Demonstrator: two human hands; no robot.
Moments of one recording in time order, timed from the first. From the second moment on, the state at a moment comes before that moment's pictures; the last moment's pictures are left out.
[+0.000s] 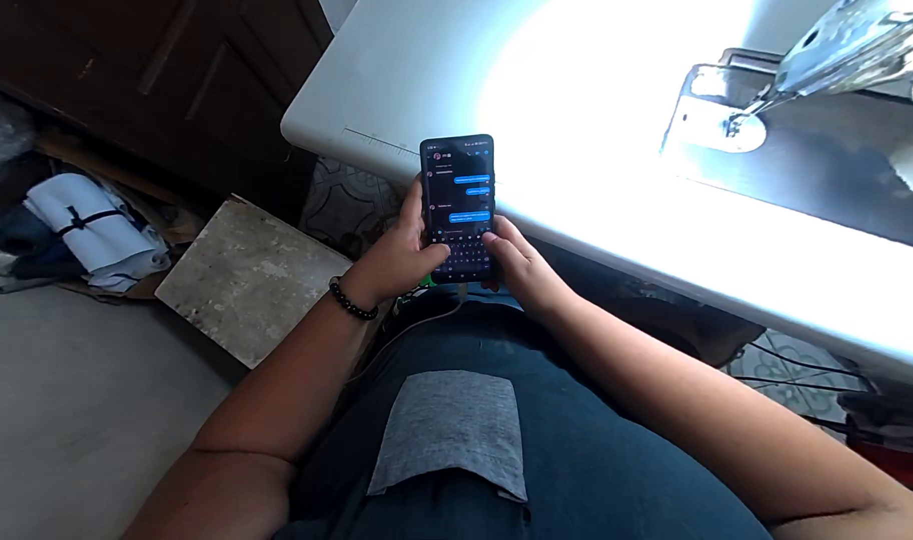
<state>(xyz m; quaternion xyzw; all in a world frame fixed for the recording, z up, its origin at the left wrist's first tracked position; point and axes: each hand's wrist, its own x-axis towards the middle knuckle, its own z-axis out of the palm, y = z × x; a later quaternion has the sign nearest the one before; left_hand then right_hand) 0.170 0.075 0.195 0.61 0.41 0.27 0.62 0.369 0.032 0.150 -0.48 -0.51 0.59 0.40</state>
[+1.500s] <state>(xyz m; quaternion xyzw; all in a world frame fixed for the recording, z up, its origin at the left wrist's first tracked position) 0.168 0.082 0.157 0.70 0.62 0.22 0.28 0.361 0.030 0.156 -0.44 -0.67 0.59 0.12</state>
